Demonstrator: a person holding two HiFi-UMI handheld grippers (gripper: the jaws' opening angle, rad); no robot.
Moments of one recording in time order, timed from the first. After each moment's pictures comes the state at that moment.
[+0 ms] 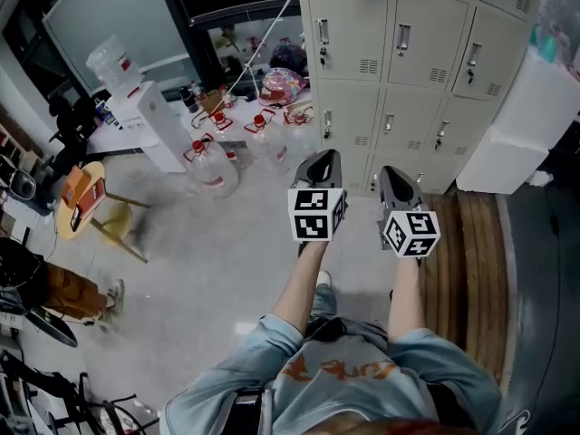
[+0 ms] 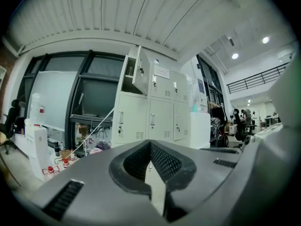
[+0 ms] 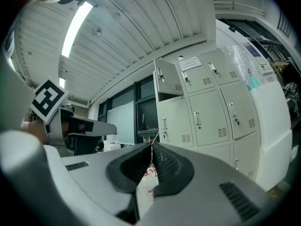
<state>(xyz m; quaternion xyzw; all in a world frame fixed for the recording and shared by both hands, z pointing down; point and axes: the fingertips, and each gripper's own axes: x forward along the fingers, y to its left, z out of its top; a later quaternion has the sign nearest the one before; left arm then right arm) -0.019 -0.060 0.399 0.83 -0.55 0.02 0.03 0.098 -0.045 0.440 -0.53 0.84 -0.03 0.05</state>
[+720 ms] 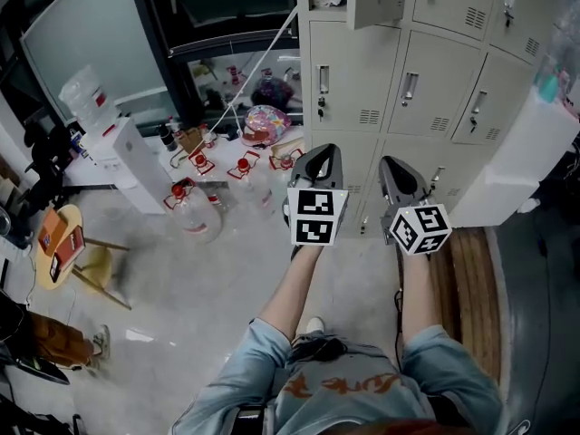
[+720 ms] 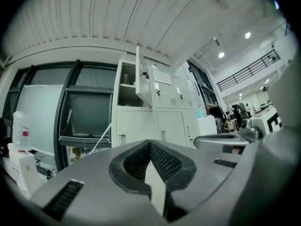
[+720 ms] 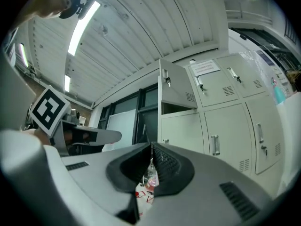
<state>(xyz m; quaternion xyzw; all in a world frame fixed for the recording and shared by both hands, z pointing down) -0.050 -0.231 0.307 0.85 -0.52 0.01 -0.06 0.055 -0.214 0.328 -0.51 0.85 0.06 0.08</state>
